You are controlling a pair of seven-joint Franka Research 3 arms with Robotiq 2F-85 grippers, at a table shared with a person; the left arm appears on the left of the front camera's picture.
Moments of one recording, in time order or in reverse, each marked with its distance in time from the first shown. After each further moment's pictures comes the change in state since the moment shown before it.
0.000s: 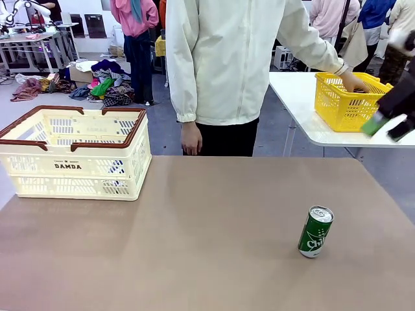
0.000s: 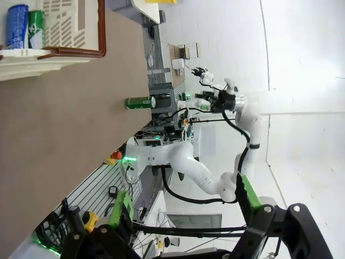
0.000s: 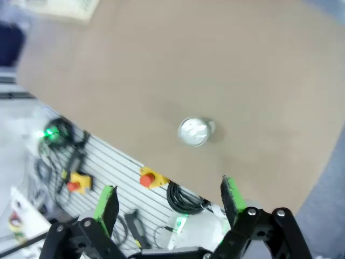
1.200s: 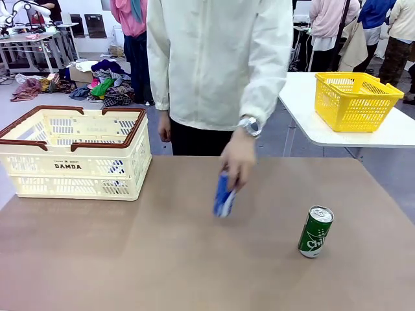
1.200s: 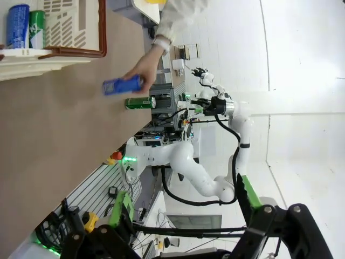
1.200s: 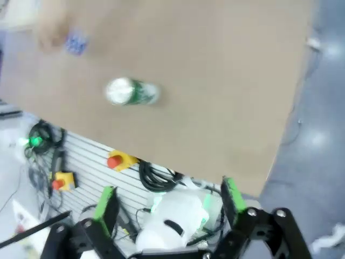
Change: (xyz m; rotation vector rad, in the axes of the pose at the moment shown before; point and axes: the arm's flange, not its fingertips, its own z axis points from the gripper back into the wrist) left arm 0.000 0.001 0.001 0.000 -0.003 0.001; right arm -0.099 -0.135 0.054 -0.031 -0.037 -0.246
